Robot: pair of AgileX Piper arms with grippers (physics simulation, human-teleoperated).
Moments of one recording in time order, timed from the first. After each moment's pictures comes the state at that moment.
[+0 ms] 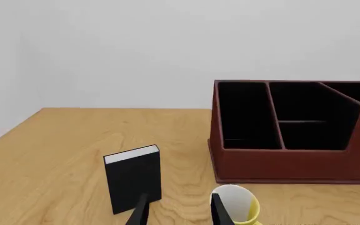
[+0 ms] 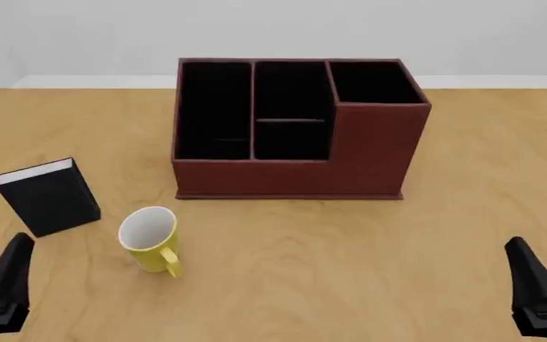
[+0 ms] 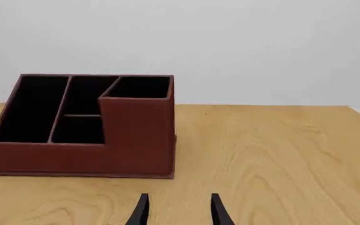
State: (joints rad) left arm 0.00 0.00 -0.01 0.01 -0.01; right arm 0.03 0.00 0.00 0.02 0.00
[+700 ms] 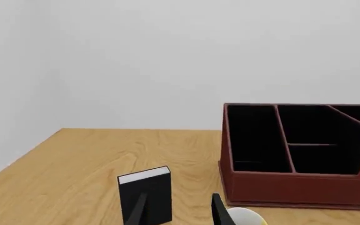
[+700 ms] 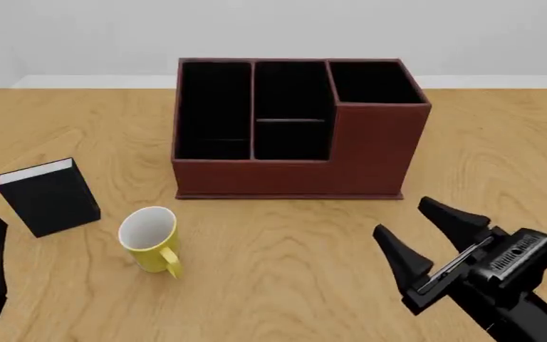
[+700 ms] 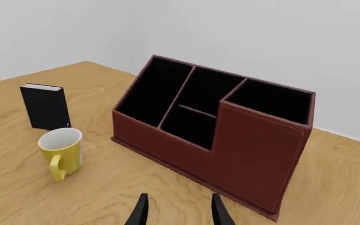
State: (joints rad) left arm 0.05 0.00 -0.07 -0.02 0.01; right arm 0.55 0.96 -0.03 -0.87 -0.07
